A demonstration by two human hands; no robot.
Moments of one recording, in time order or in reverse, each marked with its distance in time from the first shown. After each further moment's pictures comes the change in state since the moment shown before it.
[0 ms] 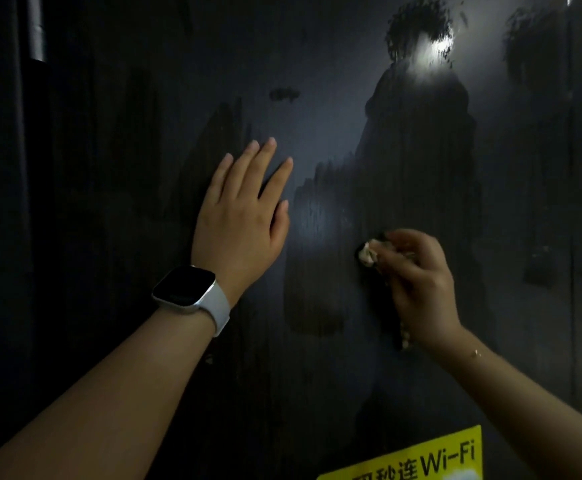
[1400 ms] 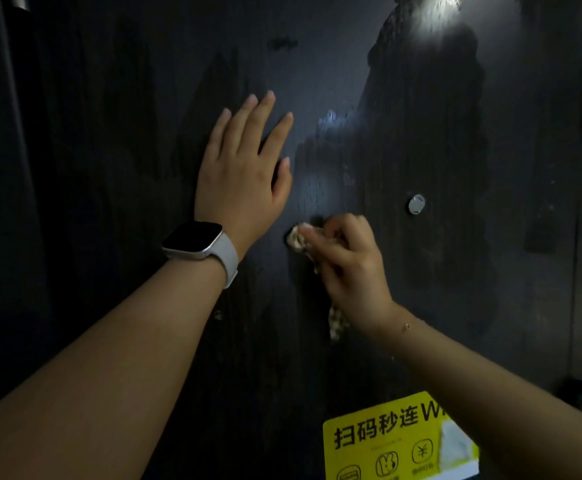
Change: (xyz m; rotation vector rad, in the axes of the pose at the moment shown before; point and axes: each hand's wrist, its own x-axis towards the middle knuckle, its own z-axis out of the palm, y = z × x) left_hand 0.000 -0.001 0.001 0.011 0.029 0.013; right_hand -0.009 -0.077 0.034 0.118 -0.065 -0.141
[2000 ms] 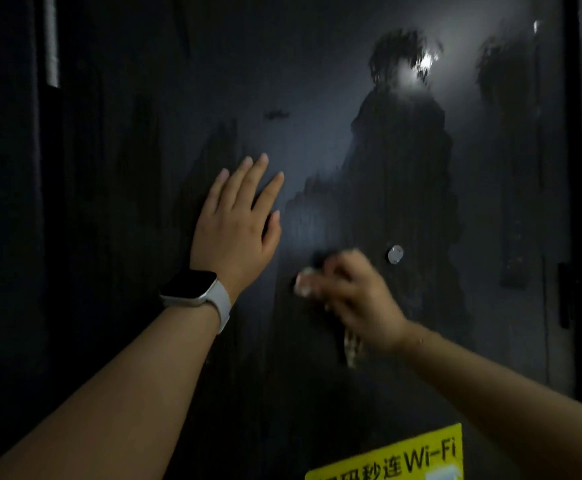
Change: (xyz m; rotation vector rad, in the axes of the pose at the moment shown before) left_hand 0.004 0.000 -0.004 -0.013 -0.025 -0.017; right_hand 0.020 0.045 -0.034 0.105 -0.219 -0.208
